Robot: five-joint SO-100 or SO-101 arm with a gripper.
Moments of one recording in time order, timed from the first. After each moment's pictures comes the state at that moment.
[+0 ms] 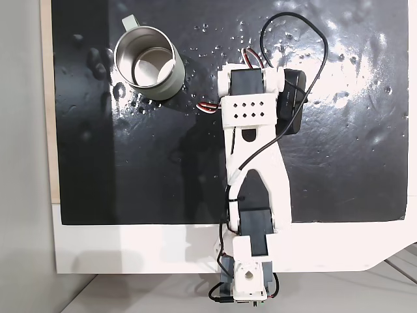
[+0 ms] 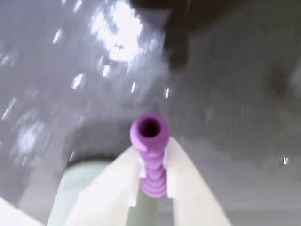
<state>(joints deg) -6.9 77.6 75.9 83.8 7.7</state>
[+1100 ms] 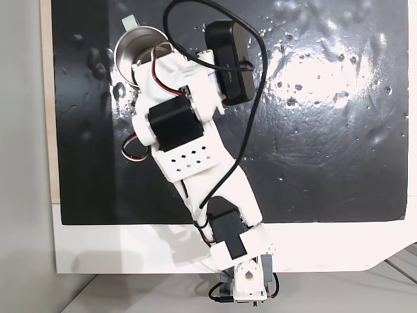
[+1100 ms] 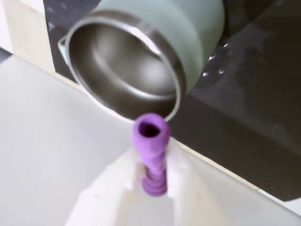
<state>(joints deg) -25.4 74.0 35.4 96.0 2.9</state>
